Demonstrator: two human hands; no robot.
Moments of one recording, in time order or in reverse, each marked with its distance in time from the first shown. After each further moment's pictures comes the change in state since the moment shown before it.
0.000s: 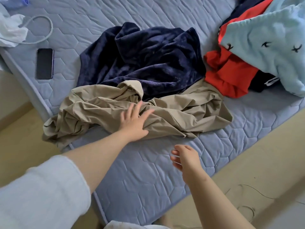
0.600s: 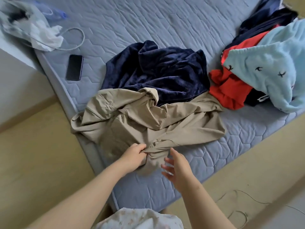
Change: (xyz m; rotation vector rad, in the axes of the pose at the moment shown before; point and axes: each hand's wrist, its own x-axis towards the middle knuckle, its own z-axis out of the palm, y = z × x) left_hand -0.141 -0.014 -0.001 -0.687 -0.179 -0.234; right_hand -0.085 0.032 0.030 0.076 -0.150 0.071
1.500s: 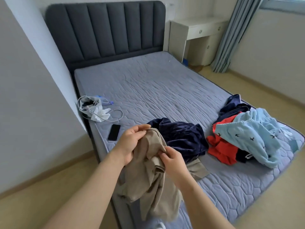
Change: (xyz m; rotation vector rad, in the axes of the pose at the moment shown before) left_hand -0.229 0.070 -0.197 -0.981 0.214 0.554; right_hand -0.220 -0.010 0.119 -0.515 -0.157 -1.084
